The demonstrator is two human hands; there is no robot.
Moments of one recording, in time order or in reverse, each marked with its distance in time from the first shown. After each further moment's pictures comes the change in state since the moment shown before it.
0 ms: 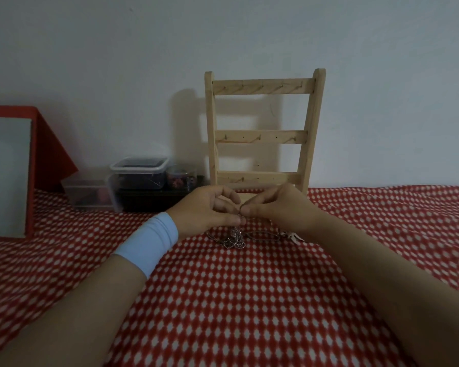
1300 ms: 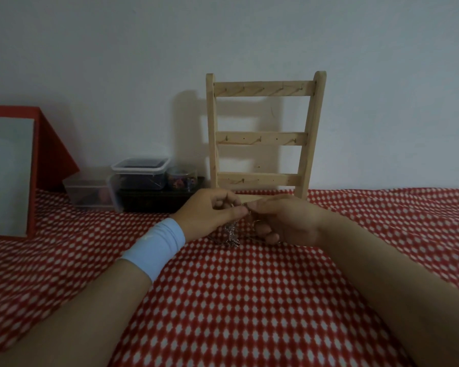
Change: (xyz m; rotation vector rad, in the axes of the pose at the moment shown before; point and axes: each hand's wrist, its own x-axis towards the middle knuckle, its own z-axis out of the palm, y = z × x) left_hand 0.005 -0.009 0.008 0.109 0.157 0.155; right_hand 0.003 0.006 -0.004 0.526 -0.362 0.322
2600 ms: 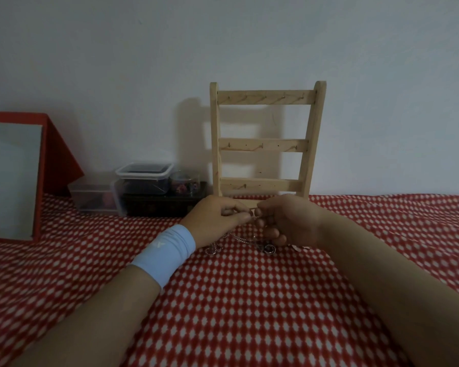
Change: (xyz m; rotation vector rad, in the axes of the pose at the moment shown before) left_hand -0.002 0.008 0.006 0.154 -0.011 -0.032; right_hand 0.000 -0.008 -0.003 -0.033 0.104 0.083
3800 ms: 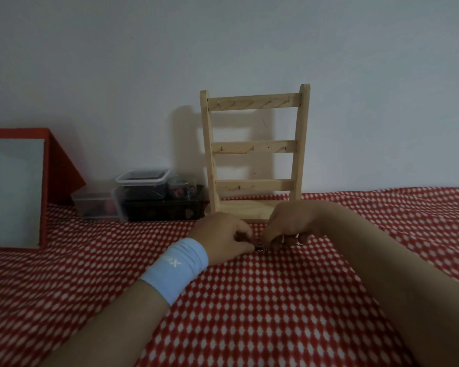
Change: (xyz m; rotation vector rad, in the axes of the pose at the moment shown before) left_hand -0.011 0.012 0.020 0.444 -0.141 0.101; right_hand -0.019 -0.021 -0.007 -0.850 0.038 0.245
